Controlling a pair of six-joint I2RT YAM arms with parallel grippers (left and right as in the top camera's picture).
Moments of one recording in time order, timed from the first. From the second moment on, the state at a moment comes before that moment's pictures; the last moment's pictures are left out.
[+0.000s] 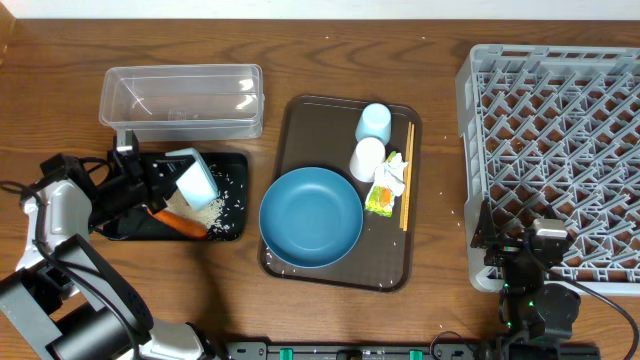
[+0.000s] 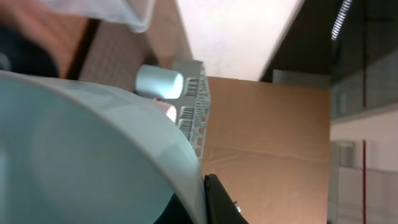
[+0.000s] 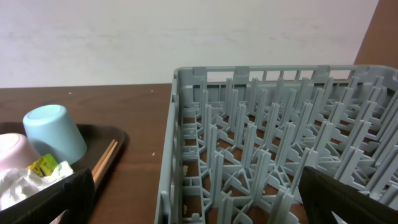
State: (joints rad) left arm 0.61 1.68 1.04 -1.01 1.41 0.01; right arm -0.10 0.01 0.01 -0.07 -0.03 0.02
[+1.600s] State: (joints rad) left arm -0.30 1.10 1.19 -0.69 -0.03 -0.35; right arm -0.10 0.01 0.01 -0.07 -0.03 0.02
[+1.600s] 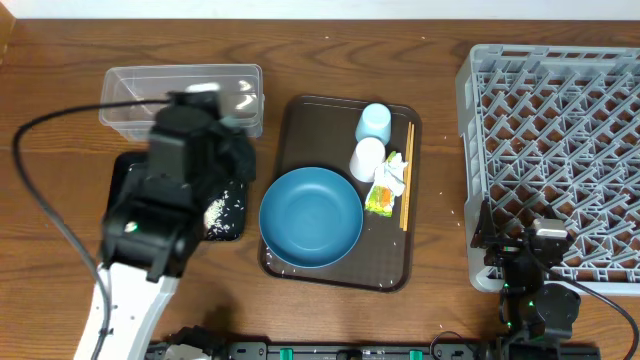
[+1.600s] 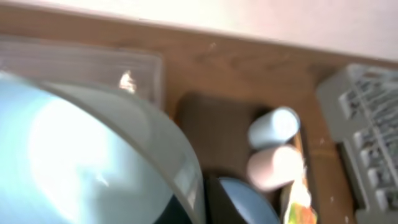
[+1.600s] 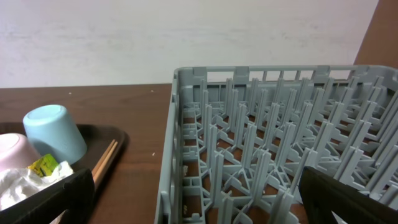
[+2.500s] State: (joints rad) left arm -0.53 1.81 1.19 -0.14 -0.06 -0.13; right arm -0.10 0.01 0.01 -0.07 -0.03 0.02
